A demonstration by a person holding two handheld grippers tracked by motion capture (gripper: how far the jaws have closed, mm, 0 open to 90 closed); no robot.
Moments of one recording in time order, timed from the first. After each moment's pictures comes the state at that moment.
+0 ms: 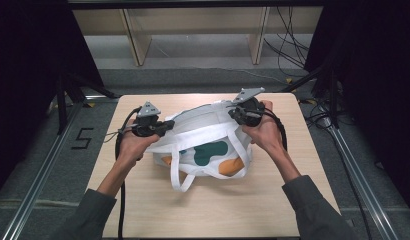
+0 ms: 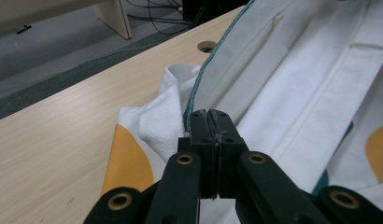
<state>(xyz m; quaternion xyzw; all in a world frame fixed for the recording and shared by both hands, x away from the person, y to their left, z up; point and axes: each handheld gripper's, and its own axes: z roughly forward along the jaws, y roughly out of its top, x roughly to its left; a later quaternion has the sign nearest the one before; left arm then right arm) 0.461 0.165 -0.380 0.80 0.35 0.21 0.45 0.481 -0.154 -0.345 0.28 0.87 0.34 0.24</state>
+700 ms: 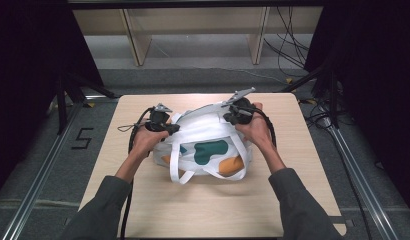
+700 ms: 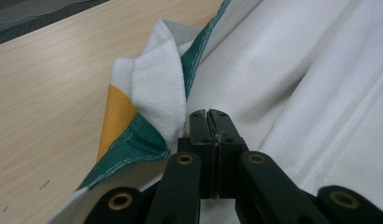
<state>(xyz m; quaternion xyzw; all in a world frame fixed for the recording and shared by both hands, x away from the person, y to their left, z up) 0.506 0.150 -0.423 0.83 0.39 0.15 0.38 0.522 -0.140 -0.386 0.32 0.87 0.34 0.18</state>
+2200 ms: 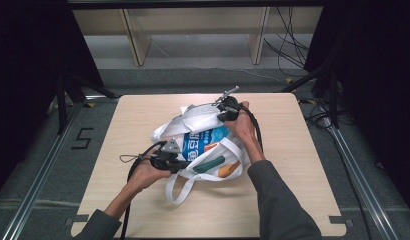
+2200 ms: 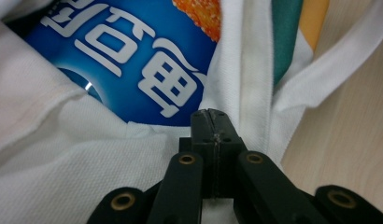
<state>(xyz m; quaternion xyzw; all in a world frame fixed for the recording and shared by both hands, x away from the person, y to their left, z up) 0.411 0.128 -0.461 0.89 0.25 0.09 0.36 0.564 -0.116 -0.418 0.36 0.87 0.28 0.18</state>
